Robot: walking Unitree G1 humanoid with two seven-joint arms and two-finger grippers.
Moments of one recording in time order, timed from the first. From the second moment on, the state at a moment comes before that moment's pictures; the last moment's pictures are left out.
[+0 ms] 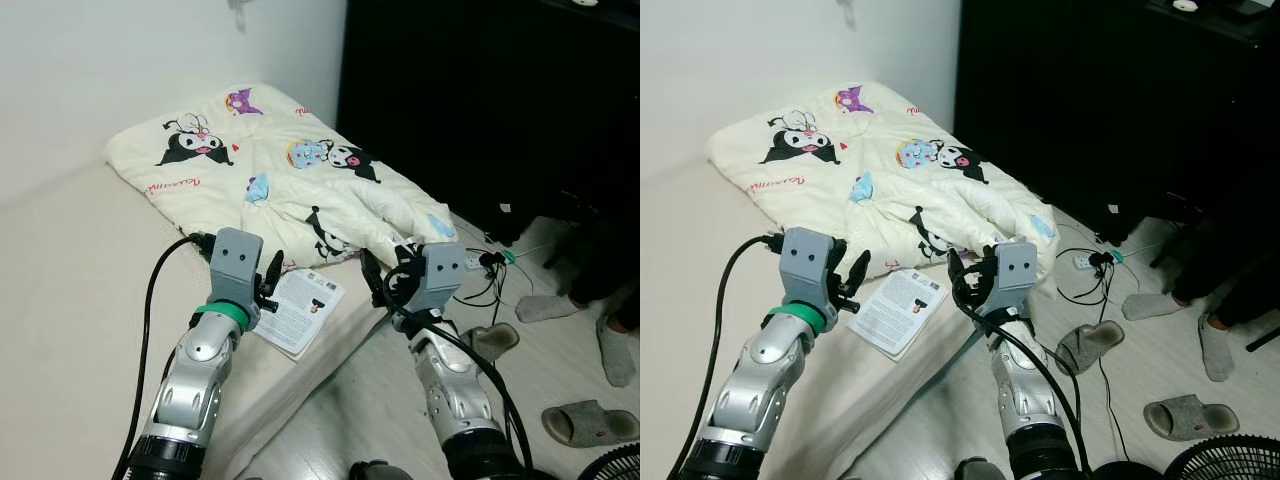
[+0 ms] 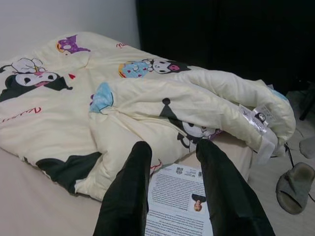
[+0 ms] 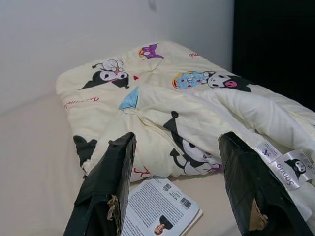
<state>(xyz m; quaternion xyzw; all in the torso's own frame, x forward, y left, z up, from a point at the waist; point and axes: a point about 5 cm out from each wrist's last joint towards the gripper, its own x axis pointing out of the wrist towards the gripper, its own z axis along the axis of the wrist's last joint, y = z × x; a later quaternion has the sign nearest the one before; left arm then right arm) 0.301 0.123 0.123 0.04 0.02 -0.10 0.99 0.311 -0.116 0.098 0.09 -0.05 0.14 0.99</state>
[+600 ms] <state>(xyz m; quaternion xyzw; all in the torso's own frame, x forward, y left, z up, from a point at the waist) 0.301 0.124 0.125 0.05 0.01 -0.10 0.99 0.311 -0.115 0.094 0.09 -0.04 0.14 0.99</state>
